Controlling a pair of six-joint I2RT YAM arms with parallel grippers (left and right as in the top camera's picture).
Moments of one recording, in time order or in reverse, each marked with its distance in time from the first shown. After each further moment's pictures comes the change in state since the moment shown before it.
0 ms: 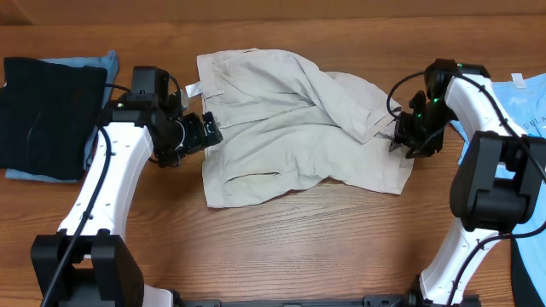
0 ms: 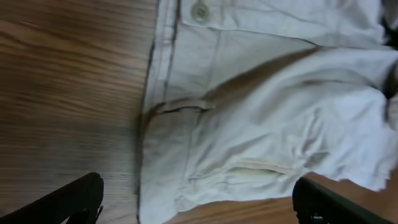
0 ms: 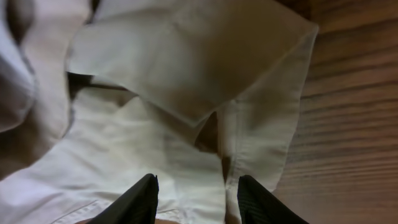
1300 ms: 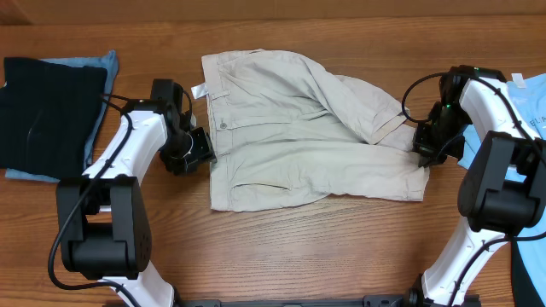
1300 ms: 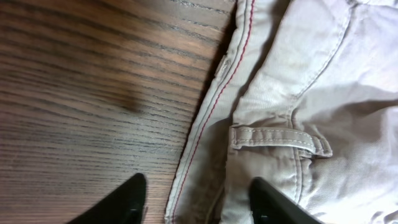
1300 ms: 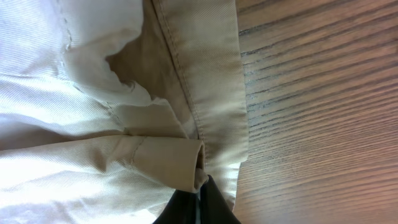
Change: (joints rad) left arm 0.000 0.224 -0.031 0.026 -0.014 0.001; right arm -0.075 -0.002 0.009 -0.117 0.168 0.000
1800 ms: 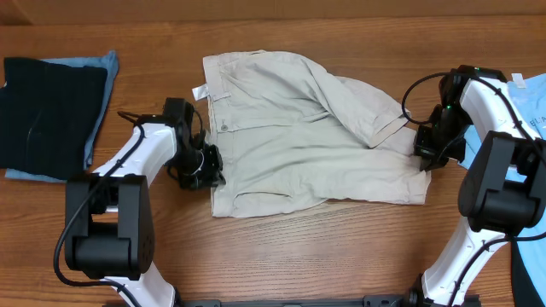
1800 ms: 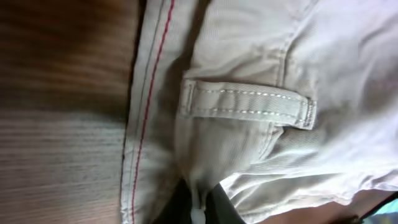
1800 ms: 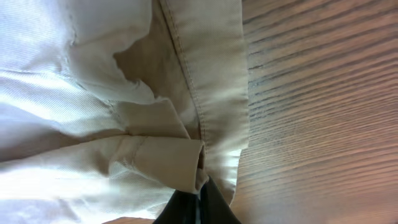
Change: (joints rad) left arm -0.040 0.000 -0.136 0.037 0.166 0.016; right arm -0.003 0.000 0.000 -0.048 0.010 0.001
